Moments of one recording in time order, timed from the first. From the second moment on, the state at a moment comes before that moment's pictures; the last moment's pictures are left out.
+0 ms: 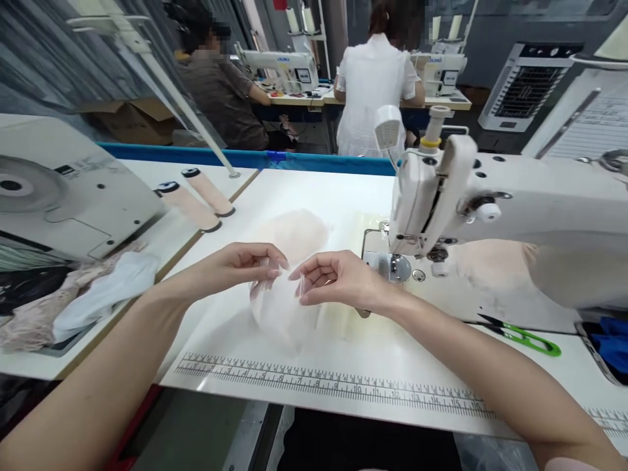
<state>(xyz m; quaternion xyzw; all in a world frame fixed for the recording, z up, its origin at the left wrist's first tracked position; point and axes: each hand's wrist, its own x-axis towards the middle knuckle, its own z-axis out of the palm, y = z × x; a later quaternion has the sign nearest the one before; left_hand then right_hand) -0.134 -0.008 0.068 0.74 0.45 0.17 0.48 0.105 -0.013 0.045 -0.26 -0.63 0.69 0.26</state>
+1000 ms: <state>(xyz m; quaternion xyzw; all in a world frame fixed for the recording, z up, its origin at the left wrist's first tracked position) -0.105 -0.046 0.081 0.79 0.46 0.39 0.11 0.126 -0.030 0.039 -0.37 -0.65 0.49 0.44</state>
